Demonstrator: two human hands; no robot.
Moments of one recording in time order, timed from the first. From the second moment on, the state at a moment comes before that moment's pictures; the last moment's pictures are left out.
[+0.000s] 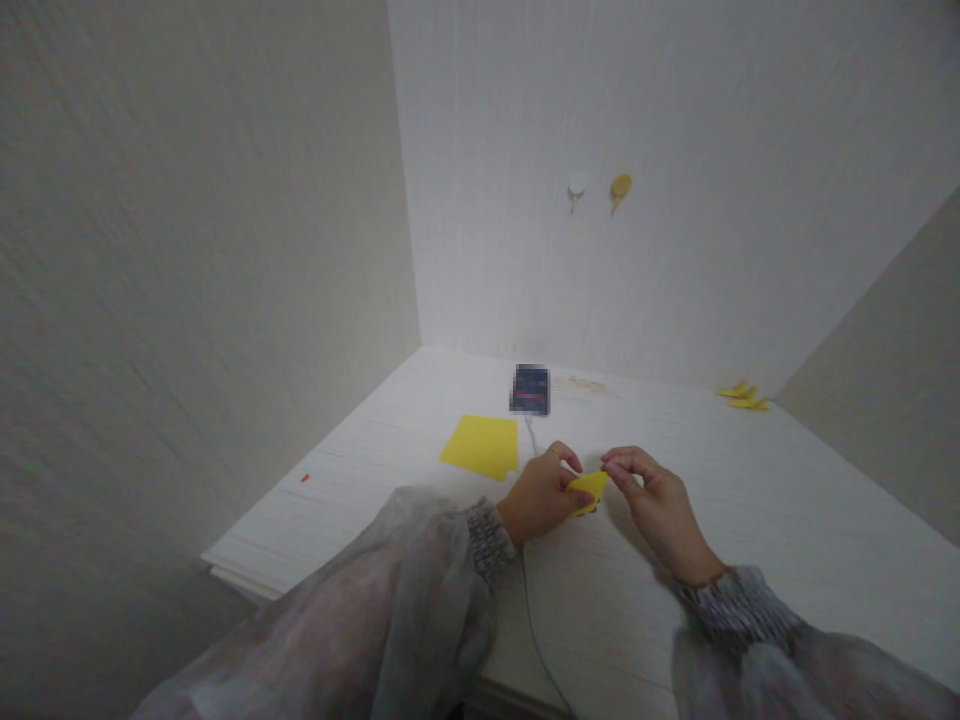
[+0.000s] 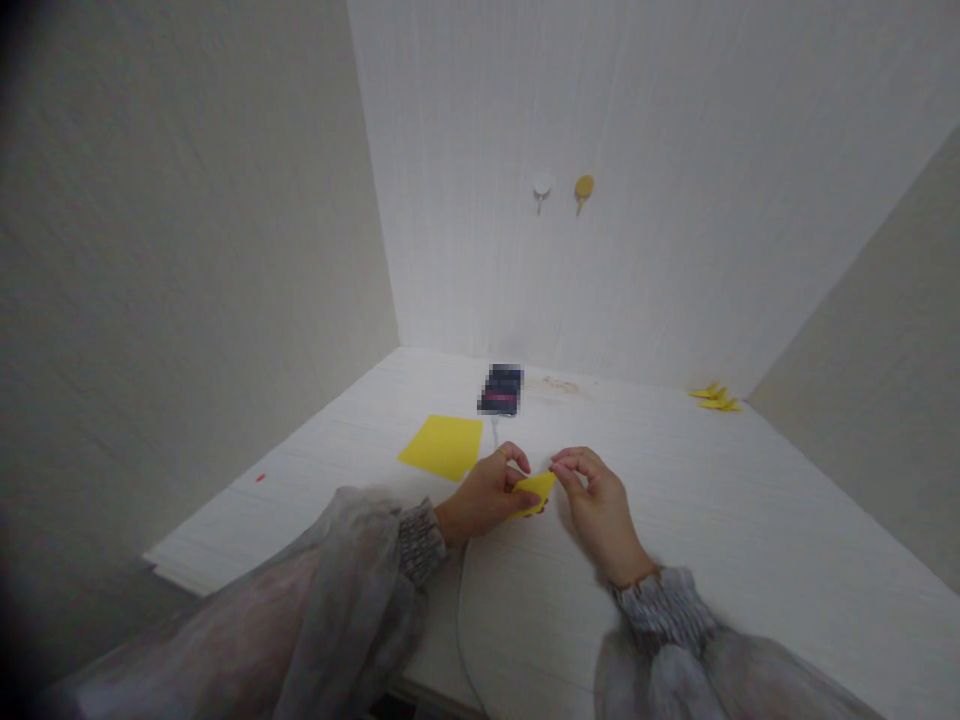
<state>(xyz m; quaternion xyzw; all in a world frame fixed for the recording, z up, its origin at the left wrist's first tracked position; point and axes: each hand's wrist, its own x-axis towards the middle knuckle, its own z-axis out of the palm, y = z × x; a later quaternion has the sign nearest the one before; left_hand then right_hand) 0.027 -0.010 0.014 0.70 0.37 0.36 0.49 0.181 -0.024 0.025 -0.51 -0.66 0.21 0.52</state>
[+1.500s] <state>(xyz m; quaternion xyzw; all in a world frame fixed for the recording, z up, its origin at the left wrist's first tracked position) 0.025 -0.006 0.001 0.63 0.34 0.33 0.61 0.185 -0.028 0.021 -0.49 -0.61 0.50 0.39</state>
